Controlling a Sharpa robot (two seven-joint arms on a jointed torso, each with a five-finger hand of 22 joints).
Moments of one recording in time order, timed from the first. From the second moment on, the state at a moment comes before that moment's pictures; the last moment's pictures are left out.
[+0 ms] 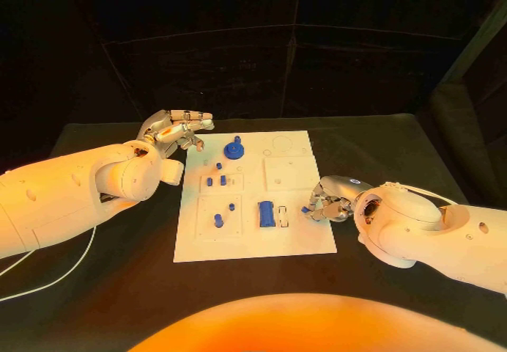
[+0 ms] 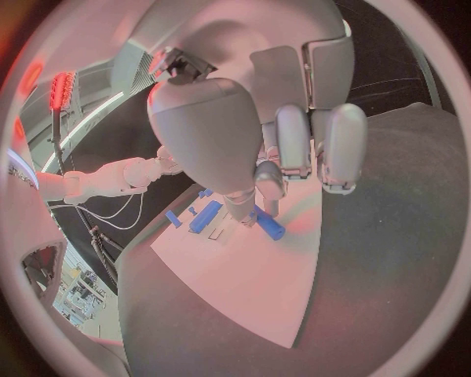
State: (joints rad) left arm 1.19 -0.81 -0.09 1.41 -0.01 -0.30 0.32; left_hand 1.33 -0.06 0.37 -0.08 0.05 0.95 0.19 0.18 0.08 1.11 0.10 0.25 0.14 1.35 0.01 1.23 0.86 0.15 1.22 0.11 0.71 0.95; right arm 0.98 -1.03 -0.03 1.92 -1.52 -0.25 -0.65; right_hand 1.50 0.08 -0.19 0.16 0.51 0.97 0.09 0.32 0.31 1.34 0.00 1.07 1.18 1.46 -0.06 1.45 1.31 0.09 1.45 0.04 1.40 1.24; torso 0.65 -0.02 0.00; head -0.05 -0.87
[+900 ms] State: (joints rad) left arm 1.19 -0.81 -0.09 1.41 -0.01 -0.30 0.32; left_hand 1.33 -0.06 0.37 -0.08 0.05 0.95 0.19 0.18 0.08 1.11 0.10 0.26 0.14 1.35 0.01 1.23 0.86 0.15 1.22 0.11 0.71 0.95; right arm 0.98 -0.92 -0.02 1.87 -1.32 -0.35 -0.63; right_hand 1.44 0.04 -0.17 0.23 0.49 1.00 0.08 0.31 0.30 1.36 0.00 1.10 1.20 1.46 -0.06 1.45 1.31 0.07 1.45 0.04 1.40 1.25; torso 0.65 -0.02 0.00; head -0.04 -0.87
